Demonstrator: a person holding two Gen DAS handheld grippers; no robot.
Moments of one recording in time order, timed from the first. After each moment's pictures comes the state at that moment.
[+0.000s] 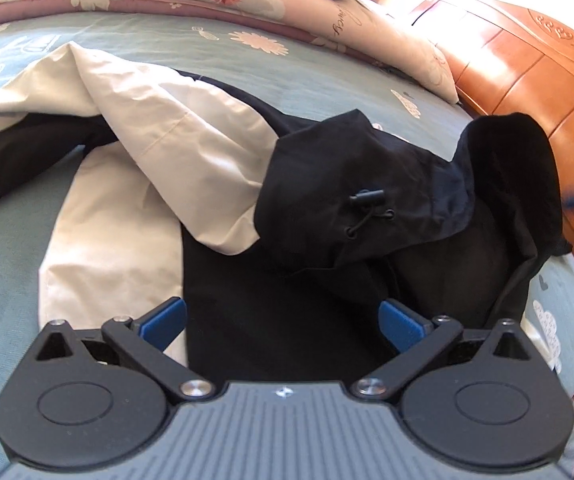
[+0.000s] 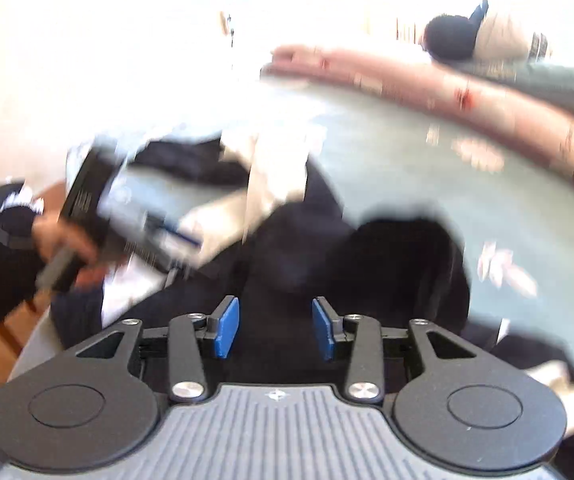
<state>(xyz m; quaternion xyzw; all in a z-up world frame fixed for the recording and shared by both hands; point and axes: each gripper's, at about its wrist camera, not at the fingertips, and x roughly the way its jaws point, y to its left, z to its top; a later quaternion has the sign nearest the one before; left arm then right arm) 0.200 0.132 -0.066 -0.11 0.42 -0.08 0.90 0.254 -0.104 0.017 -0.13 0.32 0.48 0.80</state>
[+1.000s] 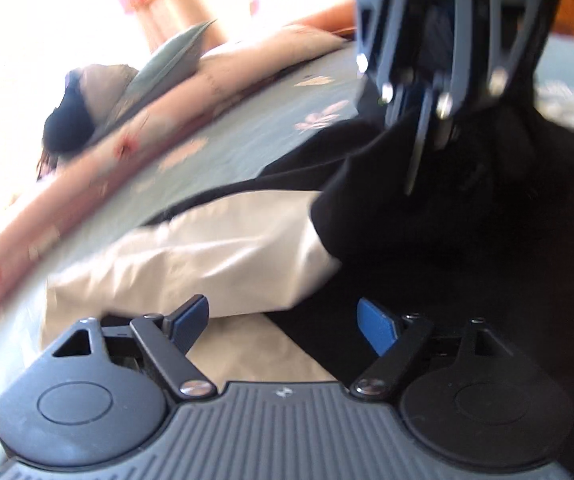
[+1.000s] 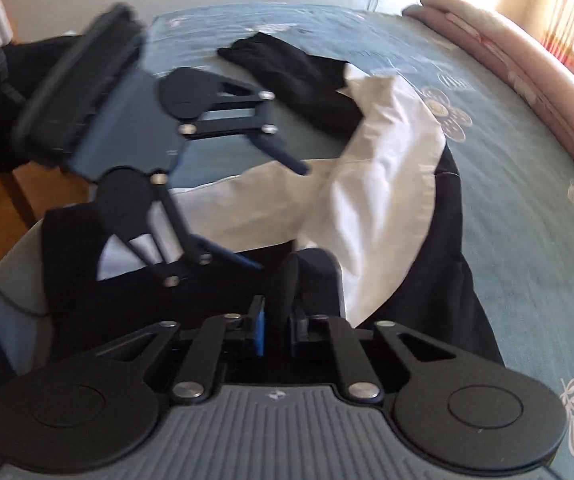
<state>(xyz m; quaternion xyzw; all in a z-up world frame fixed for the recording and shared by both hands) 0.156 0.106 -0.081 0.33 0.25 -0.16 0.89 0.247 0.045 -0.034 -0.35 0.33 0.58 0.66</state>
